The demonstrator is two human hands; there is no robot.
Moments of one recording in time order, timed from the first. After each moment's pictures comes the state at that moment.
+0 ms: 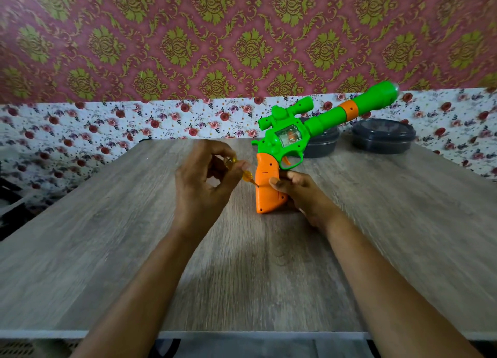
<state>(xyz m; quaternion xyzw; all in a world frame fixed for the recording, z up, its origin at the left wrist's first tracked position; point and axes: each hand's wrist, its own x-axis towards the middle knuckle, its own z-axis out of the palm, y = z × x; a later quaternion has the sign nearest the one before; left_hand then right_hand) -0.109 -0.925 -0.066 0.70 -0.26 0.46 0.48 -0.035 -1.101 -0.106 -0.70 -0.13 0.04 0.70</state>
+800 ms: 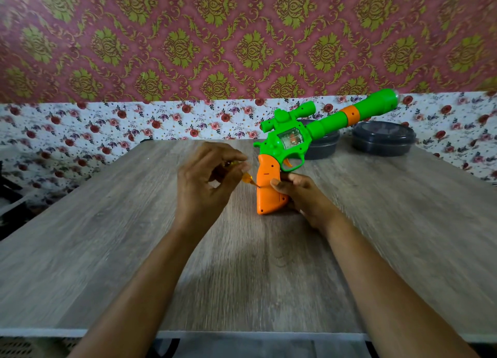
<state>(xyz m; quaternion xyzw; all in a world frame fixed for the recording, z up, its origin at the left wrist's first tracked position) -0.111 -0.924 -0.064 0.72 -0.28 0.44 0.46 -0.036 -1.101 -0.105 -0.68 -0.13 0.05 0.71</state>
